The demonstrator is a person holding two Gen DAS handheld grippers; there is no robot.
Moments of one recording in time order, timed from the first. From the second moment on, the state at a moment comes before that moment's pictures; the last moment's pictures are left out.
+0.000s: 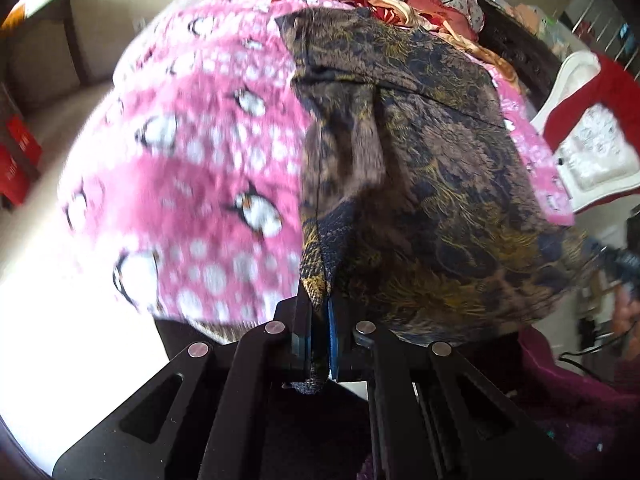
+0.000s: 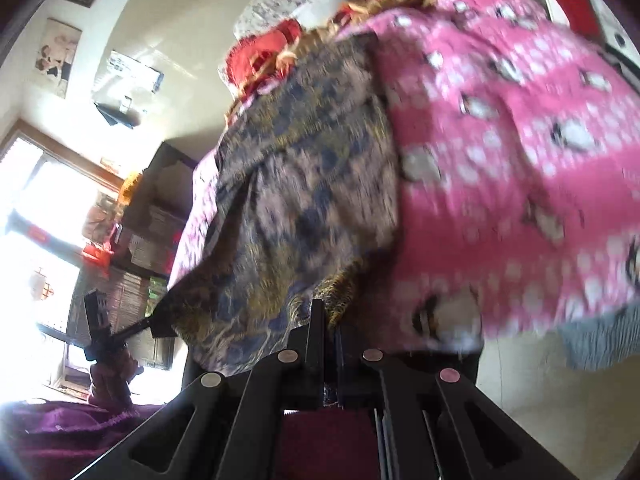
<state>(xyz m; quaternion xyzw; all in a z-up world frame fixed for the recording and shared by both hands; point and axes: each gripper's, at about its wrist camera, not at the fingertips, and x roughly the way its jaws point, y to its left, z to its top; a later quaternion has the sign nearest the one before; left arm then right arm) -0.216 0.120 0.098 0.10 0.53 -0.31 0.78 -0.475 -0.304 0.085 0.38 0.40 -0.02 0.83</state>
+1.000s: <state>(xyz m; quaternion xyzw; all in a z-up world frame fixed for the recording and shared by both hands) -0.129 0.045 0.124 0.11 0.47 -0.28 0.83 -0.369 -0.359 0.120 0.34 0.37 -0.05 0.86</state>
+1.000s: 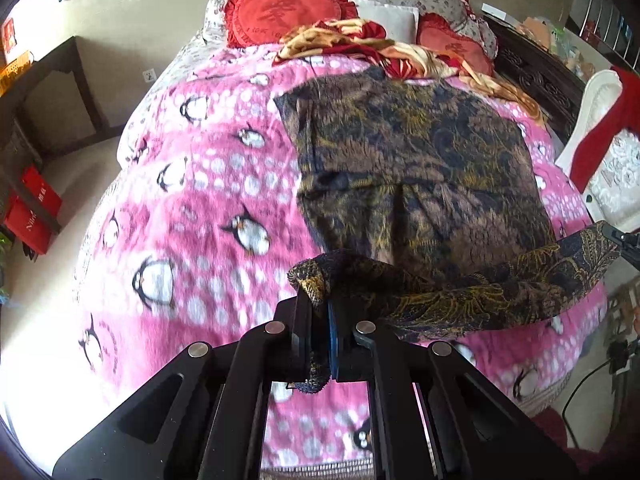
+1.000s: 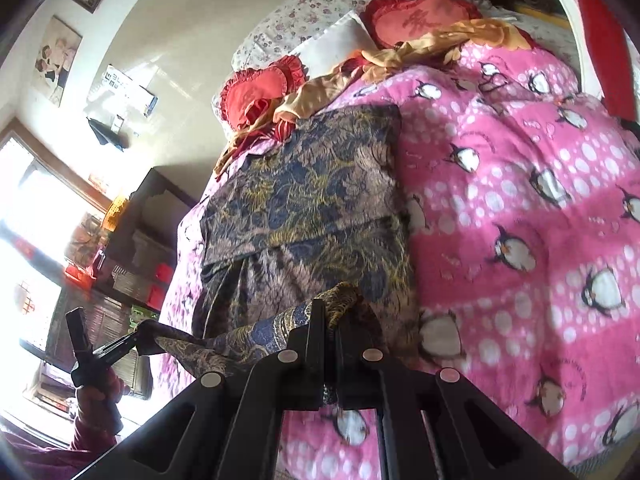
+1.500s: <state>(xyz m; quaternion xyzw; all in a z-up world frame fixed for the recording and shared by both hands) -0.065 0.006 0.143 0.09 0.44 -0.27 0.85 -0.314 -0.396 0.133 0.34 0.34 -0.07 0.87</state>
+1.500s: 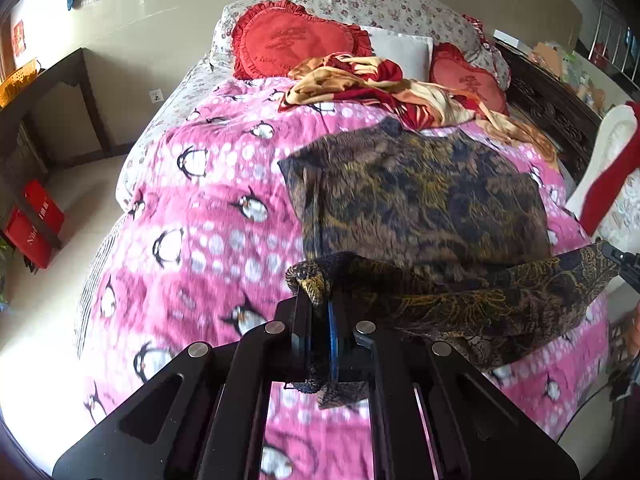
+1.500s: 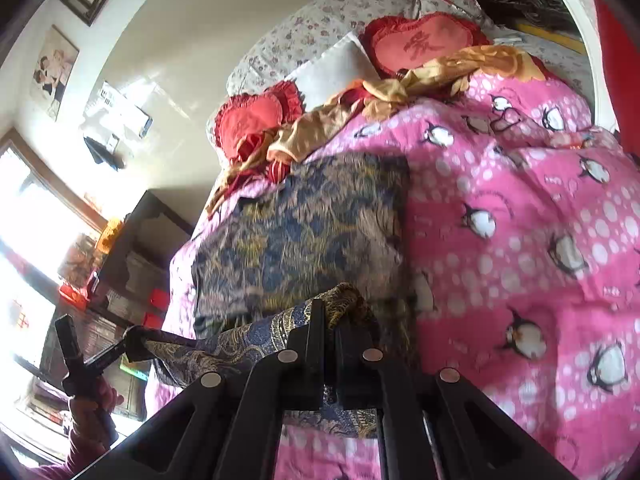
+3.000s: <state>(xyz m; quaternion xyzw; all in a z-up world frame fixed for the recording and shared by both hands) 0.065 -0.079 0.125 0.06 0.45 -0.29 0.84 -0.180 -0.460 0.126 0.30 0.33 -0.09 0.89</state>
